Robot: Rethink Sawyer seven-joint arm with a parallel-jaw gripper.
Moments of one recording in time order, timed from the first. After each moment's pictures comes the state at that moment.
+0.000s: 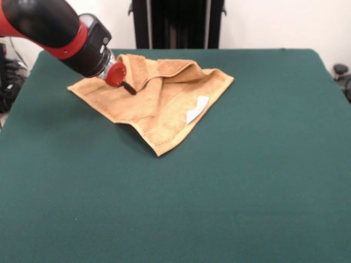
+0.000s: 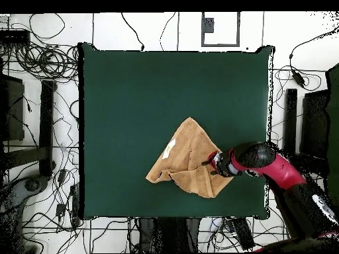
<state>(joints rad) -0.85 -0.31 0.30 1.57 -0.21 0.94 2.01</state>
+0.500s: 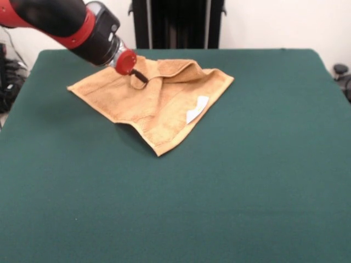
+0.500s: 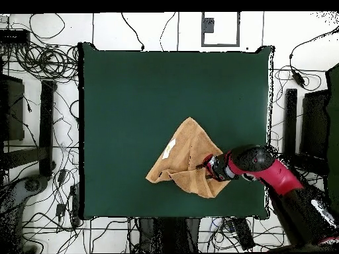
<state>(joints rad) -0.85 -0.36 0.30 1.67 -0.14 0.94 2.01</state>
